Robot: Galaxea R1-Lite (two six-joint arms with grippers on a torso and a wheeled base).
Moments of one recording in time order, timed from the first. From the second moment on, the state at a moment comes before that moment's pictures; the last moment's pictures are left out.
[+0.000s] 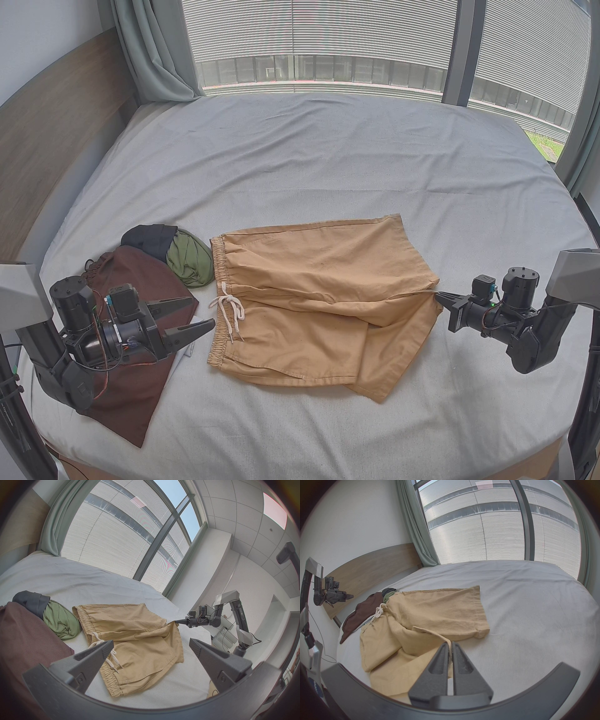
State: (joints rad) left arm -0.05 2.05 -0.35 -1.55 -0.87 -0.16; right arm 0.07 2.24 -0.60 -1.35 0.40 -0.06
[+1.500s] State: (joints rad) left arm -0.06 2.07 -0.36 -1.55 -0.87 -0.15; right arm 0.08 2.28 -0.60 -1.42 0.41 -0.03
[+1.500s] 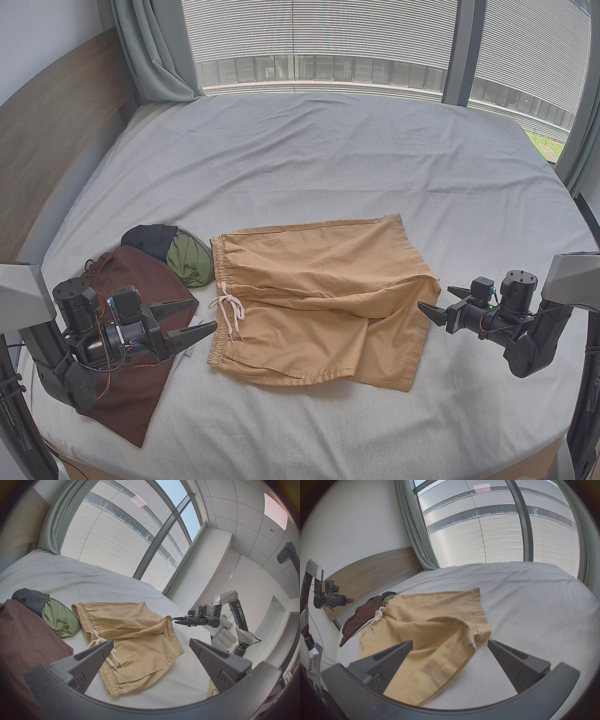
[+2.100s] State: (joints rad) left arm -0.05 2.07 -0.36 -1.55 -0.87 -0.15; right arm 0.12 2.20 -0.29 -1.43 0.50 -0.03
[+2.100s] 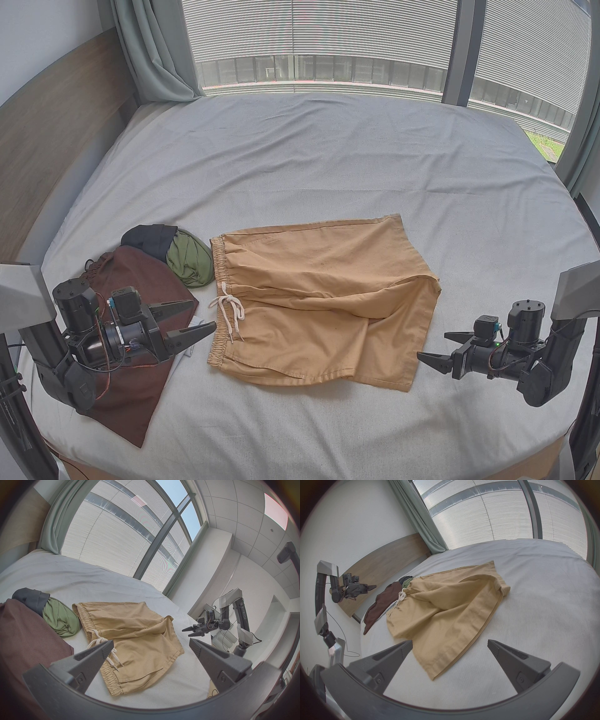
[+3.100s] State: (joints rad) left arm -0.05 2.13 -0.36 -1.55 -0.88 -0.04; right arm 0.16 2.37 -0.24 -1.54 0.59 0.07
